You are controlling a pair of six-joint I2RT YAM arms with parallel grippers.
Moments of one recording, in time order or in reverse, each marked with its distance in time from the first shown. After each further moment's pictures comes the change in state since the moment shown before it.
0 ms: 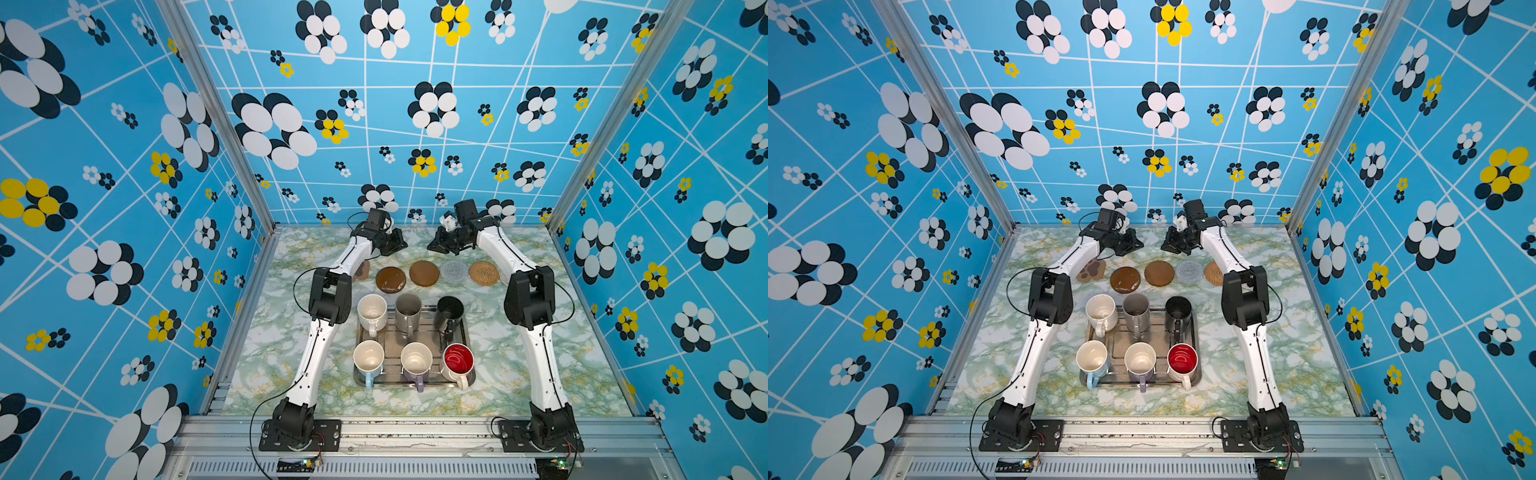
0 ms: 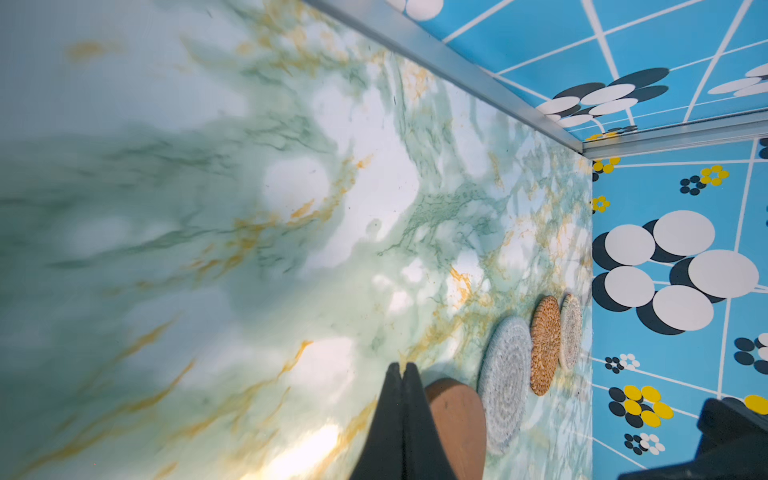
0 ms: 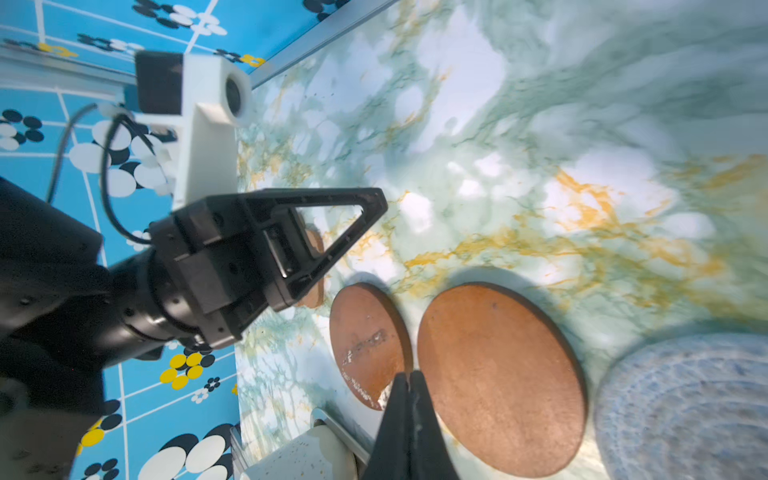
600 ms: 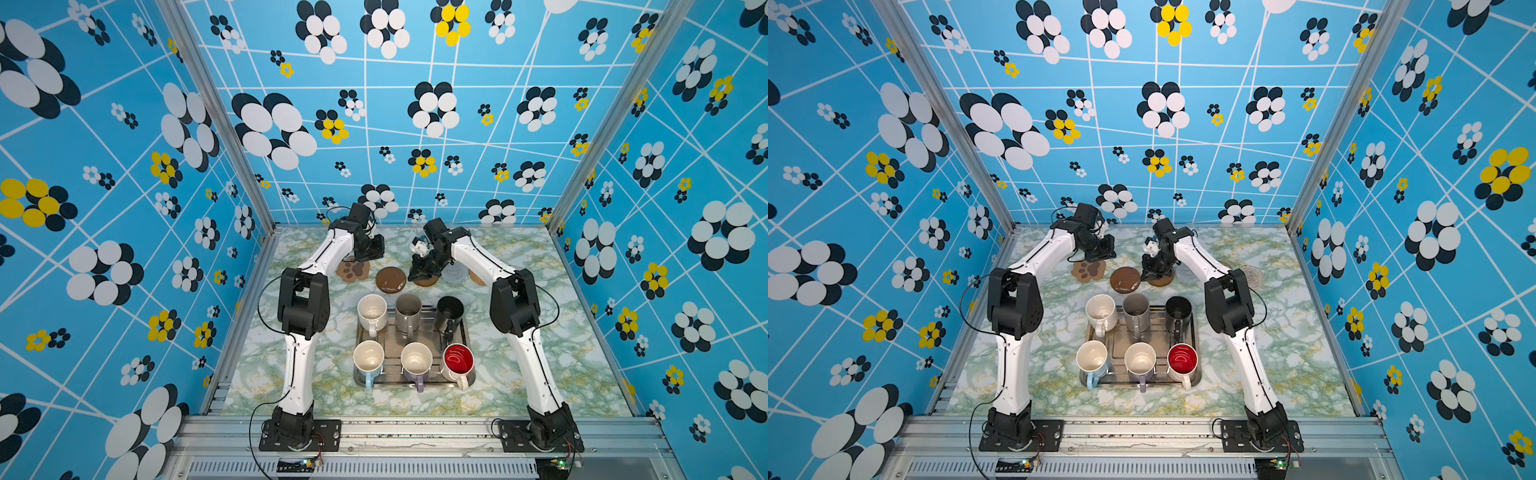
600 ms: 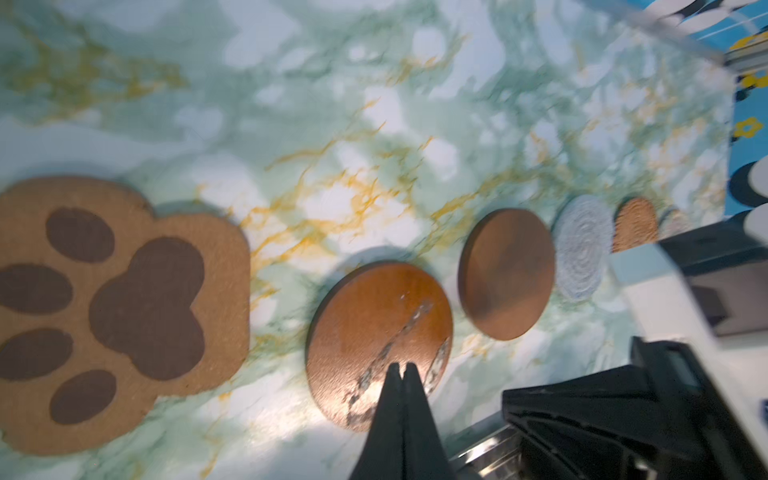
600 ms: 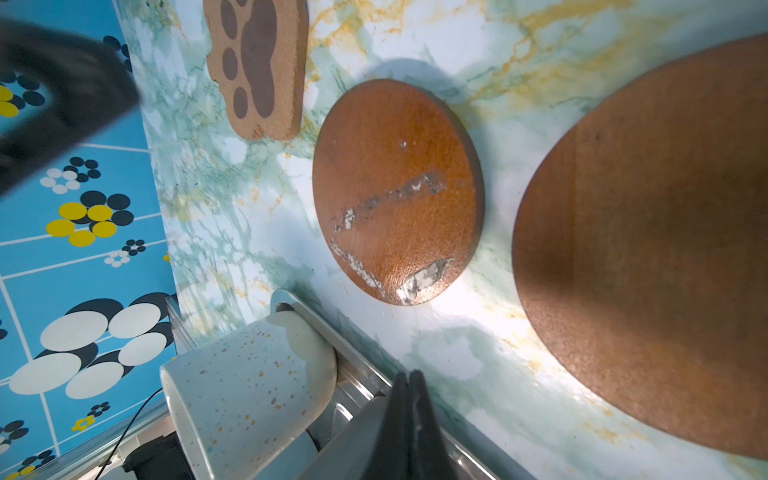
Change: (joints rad) left arm 0.029 -0.435 -0.491 -0.259 -0.211 0.260; right arm 0.162 -0.001 -0.091 -0.198 0.000 -0.203
